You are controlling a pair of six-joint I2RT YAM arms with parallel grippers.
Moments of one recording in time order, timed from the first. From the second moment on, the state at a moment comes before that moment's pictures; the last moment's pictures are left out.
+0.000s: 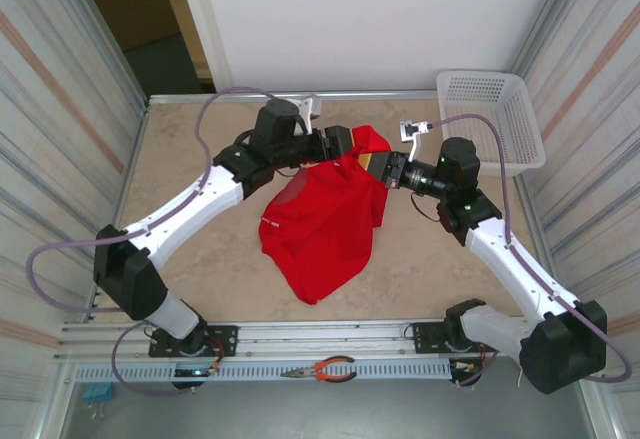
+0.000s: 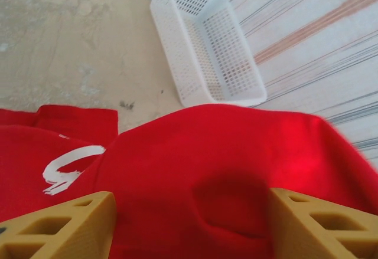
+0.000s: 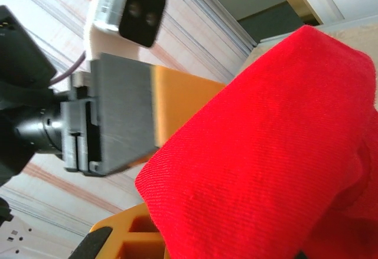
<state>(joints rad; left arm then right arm) -0.69 1.58 1.43 -0.31 0.26 -0.71 0.35 1.08 0.83 0.13 -0.71 0.73</state>
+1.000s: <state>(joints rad) -0.56 1.49 1.27 0.14 0.69 -0.91 0.21 1.18 0.67 0.15 -0.64 0.83</state>
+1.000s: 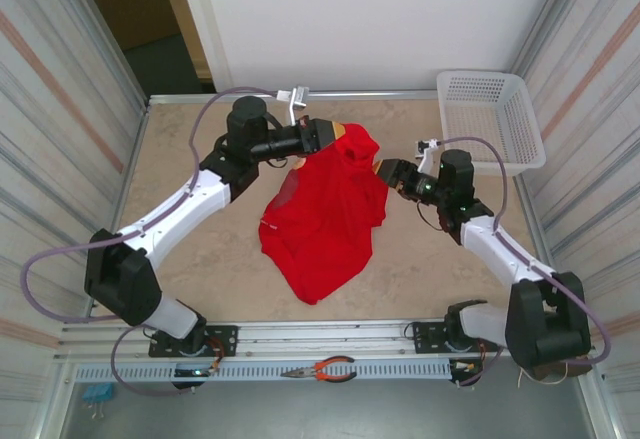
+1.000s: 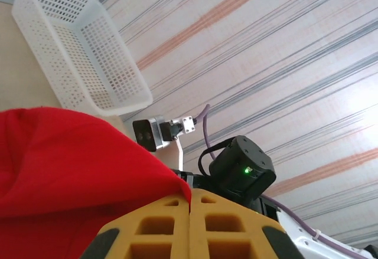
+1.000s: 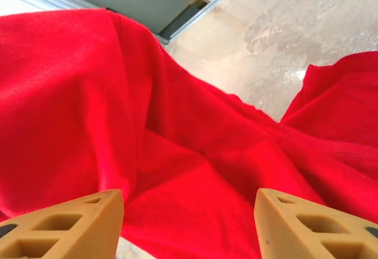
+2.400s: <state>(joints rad) -0.52 1.58 1.30 0.08 0.64 -0.94 0.33 0.97 1.01 -0.15 -0.66 0.63</state>
